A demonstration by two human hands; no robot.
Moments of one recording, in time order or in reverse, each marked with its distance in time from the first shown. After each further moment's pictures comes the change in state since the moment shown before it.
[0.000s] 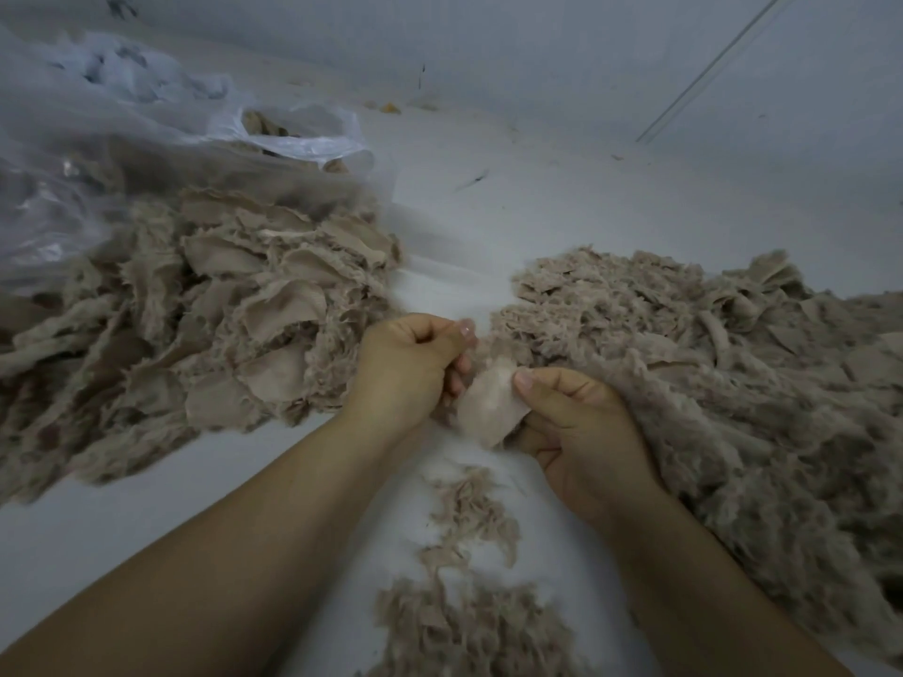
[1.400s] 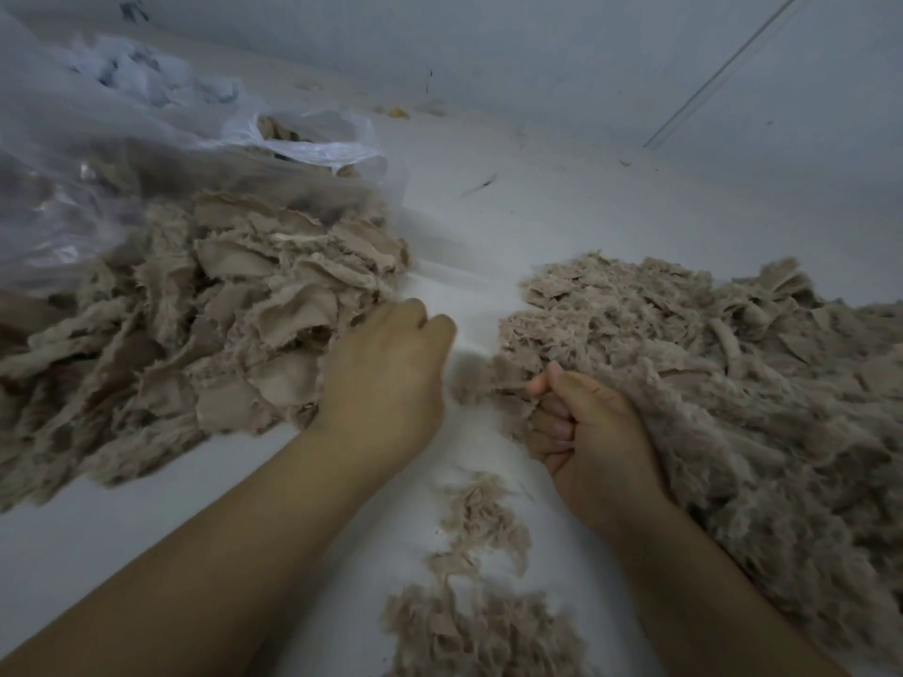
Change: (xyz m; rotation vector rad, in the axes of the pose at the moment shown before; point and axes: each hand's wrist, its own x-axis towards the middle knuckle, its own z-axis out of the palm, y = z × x) left_hand -0.016 0.022 -0.030 1.465 0.044 0.738; right_hand 0.004 0.000 0.004 0.131 0.090 0.024
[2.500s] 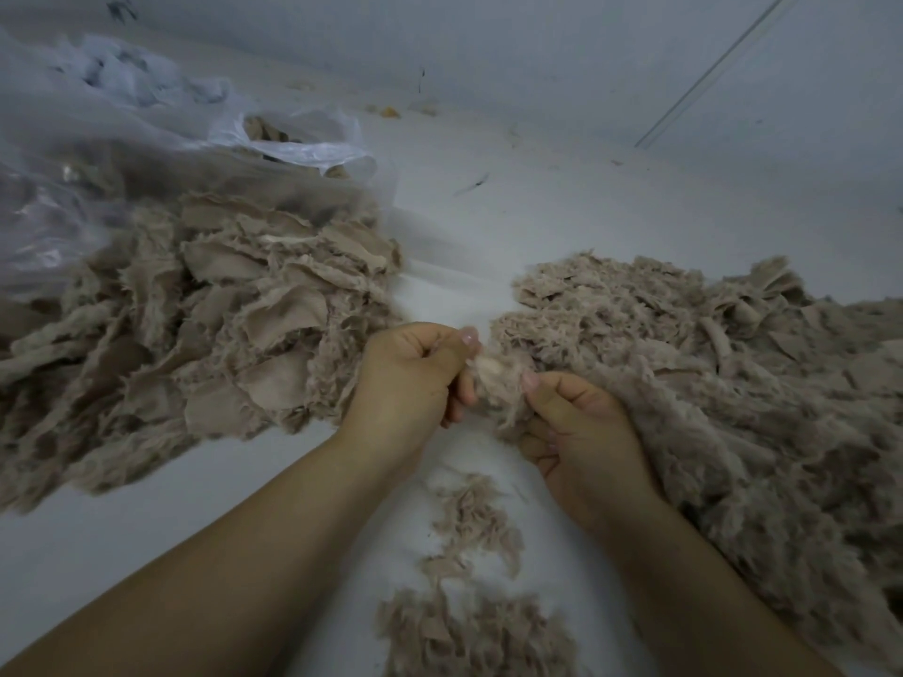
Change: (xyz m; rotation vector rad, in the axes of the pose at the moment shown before) left_hand 0.007 0.024 0.018 -1.465 -0.022 -0.625; right_hand -0.005 0.000 0.003 -0.131 0.012 -0.038
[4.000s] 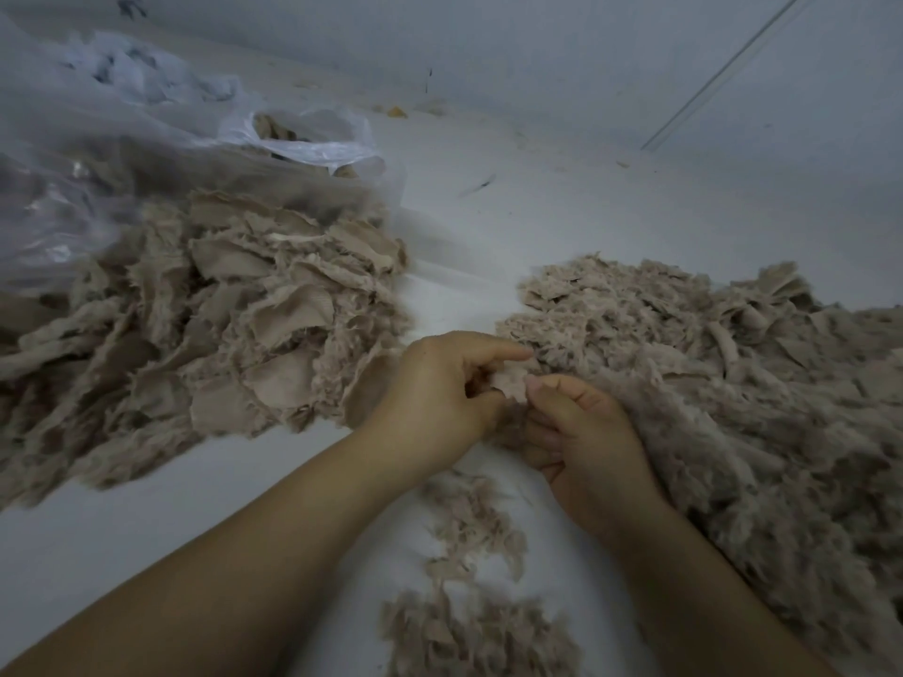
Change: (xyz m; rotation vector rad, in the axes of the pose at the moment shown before) left_hand -0.006 0.007 0.002 0.540 -0.213 0.311; right_hand 0.003 0.002 -0.005 -0.062 -0.116 0.013
